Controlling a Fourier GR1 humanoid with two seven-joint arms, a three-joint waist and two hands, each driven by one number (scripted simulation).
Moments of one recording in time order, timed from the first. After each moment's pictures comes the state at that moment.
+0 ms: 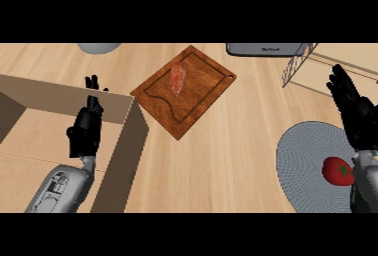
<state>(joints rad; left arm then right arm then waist) -0.27 0.25 -0.18 -1.33 0.06 0.36 -0.12 -0.25 -0.47 0.04 -1.45 -0.15 -0.16 0.10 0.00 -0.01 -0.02</state>
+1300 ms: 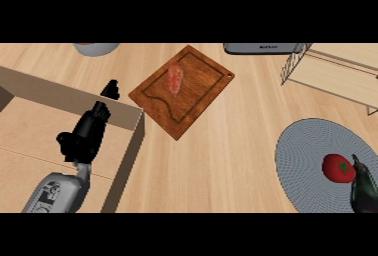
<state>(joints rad) -0.22 0.27 -0.20 -1.46 0.09 0.17 -0.03 0.17 -0.50 -0.46 -1.29 -0.34 -0.12 -0.31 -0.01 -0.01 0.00</state>
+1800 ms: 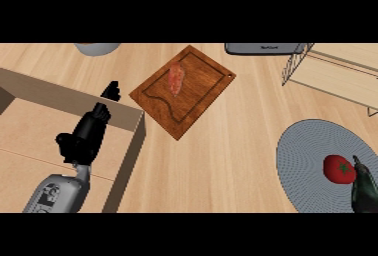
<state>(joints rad) -0.21 0.25 -0.19 -1.47 0.08 0.14 -0.01 0.28 -0.70 -0.37 -1.60 -0.23 -0.05 0.05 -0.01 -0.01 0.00</state>
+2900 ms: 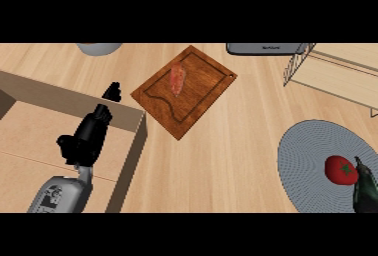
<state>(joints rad) -0.20 0.22 -0.16 -1.48 0.05 0.12 -0.01 0.26 -0.85 -0.17 -2.04 0.02 0.09 0.74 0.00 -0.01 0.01</state>
